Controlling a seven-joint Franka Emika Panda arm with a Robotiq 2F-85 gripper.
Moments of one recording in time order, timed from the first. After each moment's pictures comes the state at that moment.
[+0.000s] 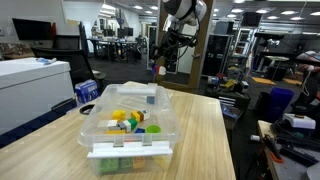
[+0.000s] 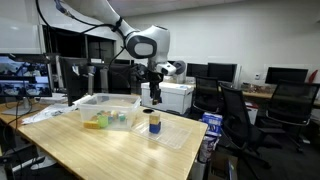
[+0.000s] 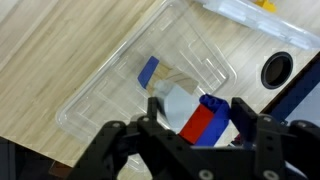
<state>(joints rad) -0.24 0.41 -0.12 -1.78 0.42 2.24 0.07</state>
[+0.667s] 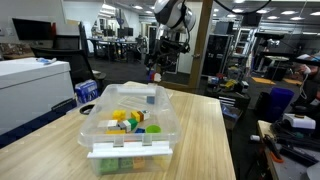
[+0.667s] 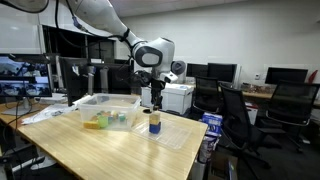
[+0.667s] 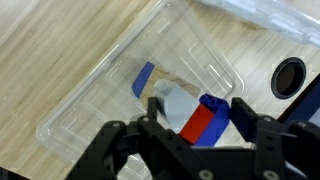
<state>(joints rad) -0.24 0.56 -0.11 -1.63 0.42 2.17 0.10</state>
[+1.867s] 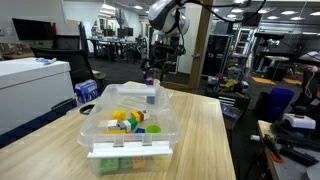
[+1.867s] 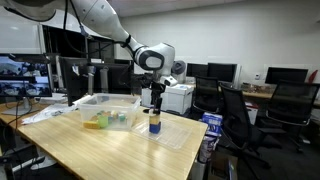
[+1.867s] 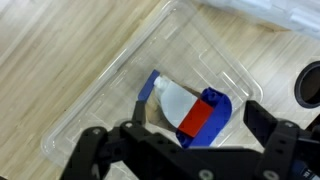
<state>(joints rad) -0.23 0.64 -0.11 -1.54 0.34 2.11 0.21</state>
